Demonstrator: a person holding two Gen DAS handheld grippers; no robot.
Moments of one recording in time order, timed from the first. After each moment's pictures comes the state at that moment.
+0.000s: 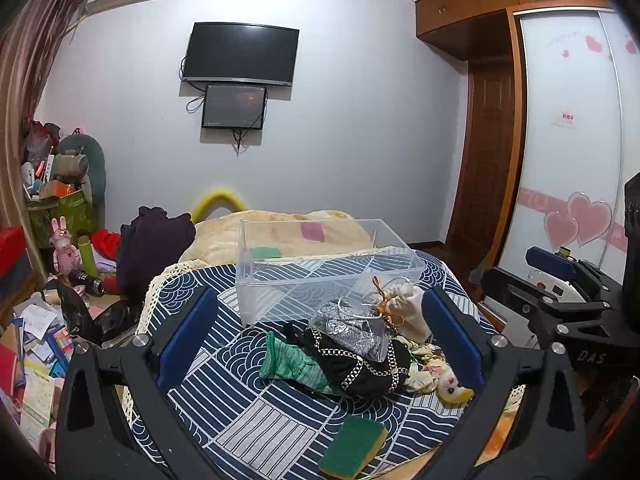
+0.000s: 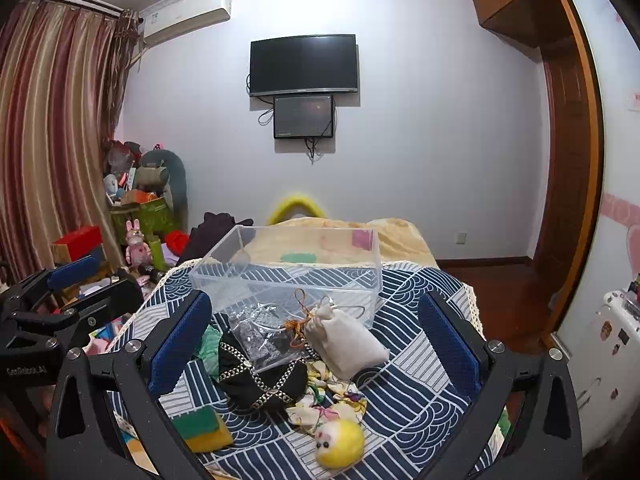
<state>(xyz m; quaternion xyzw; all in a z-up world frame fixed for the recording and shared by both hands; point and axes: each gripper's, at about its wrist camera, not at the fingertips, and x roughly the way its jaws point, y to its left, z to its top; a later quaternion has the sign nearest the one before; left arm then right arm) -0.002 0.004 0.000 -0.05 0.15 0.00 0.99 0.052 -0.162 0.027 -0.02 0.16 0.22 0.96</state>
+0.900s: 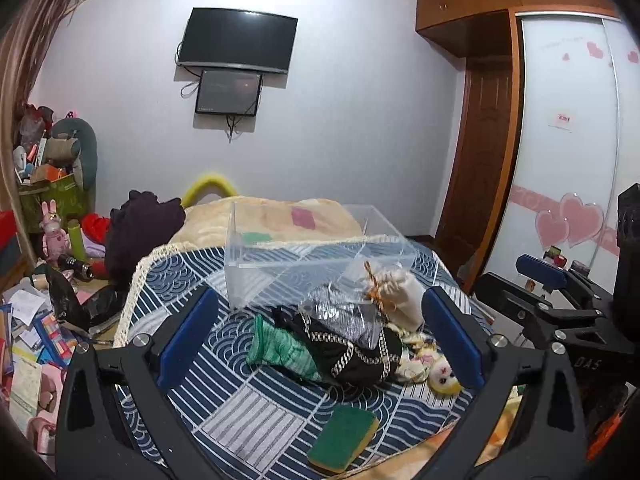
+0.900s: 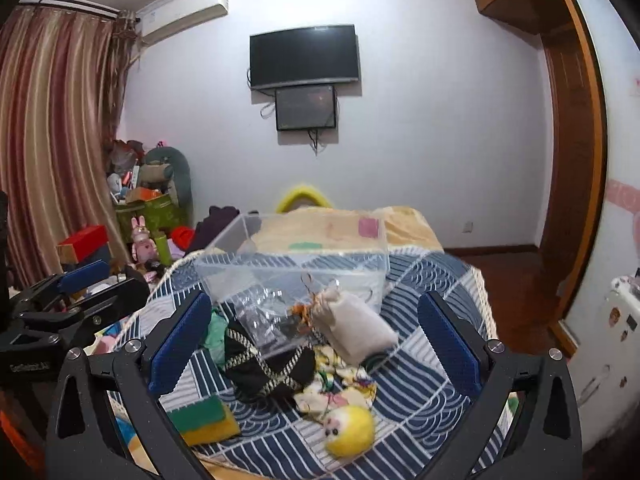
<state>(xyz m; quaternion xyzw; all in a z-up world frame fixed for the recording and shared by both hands) 0.001 0.005 -0.016 -0.07 0.17 -0.02 0.98 0.053 -0.164 0.009 0.00 0.19 0.23 0.96</state>
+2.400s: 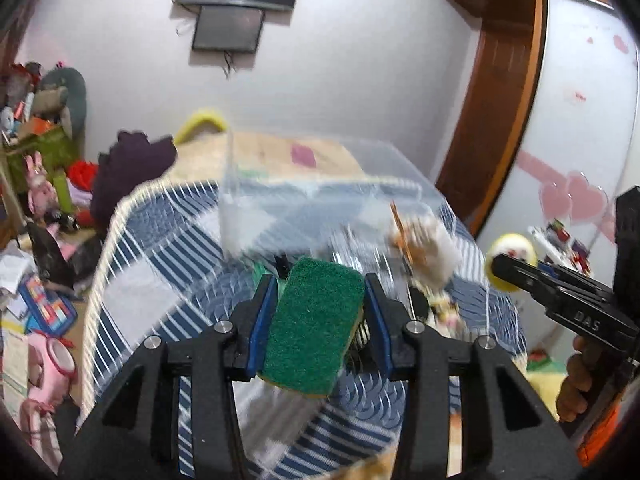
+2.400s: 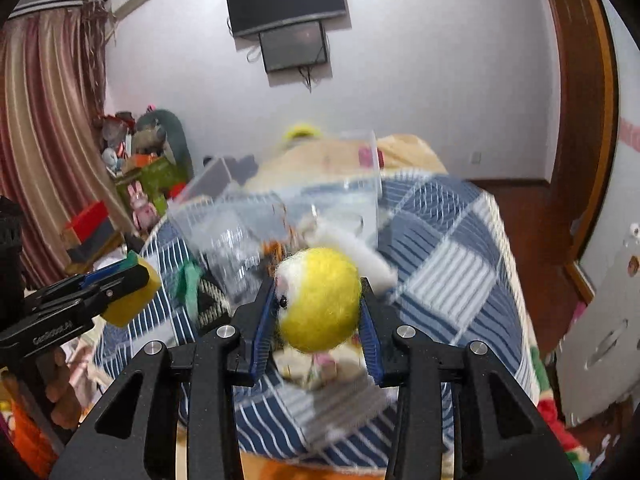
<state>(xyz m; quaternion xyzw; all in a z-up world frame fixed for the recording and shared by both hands) 0.048 0.025 -0.045 -0.09 0.27 -0.03 0.96 0.092 -0.177 -0.011 0.02 0.29 0.24 0.93</state>
